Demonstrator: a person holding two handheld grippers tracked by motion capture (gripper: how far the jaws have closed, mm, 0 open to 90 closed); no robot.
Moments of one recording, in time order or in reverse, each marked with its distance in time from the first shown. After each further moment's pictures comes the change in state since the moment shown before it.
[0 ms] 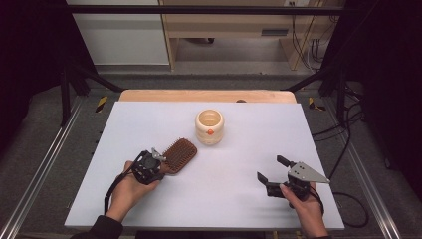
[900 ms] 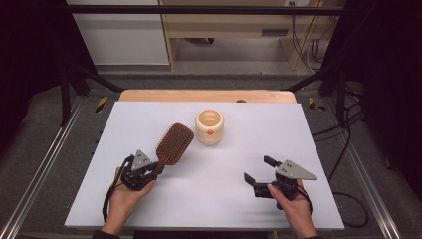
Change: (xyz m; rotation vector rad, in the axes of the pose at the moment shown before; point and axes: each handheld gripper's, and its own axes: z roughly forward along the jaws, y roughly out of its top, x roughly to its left) left arm -0.002 -0.030 -0.022 -0.421 0.022 -0.063; right arm 0.029 0.015 0.018 0.005 0.069 0.066
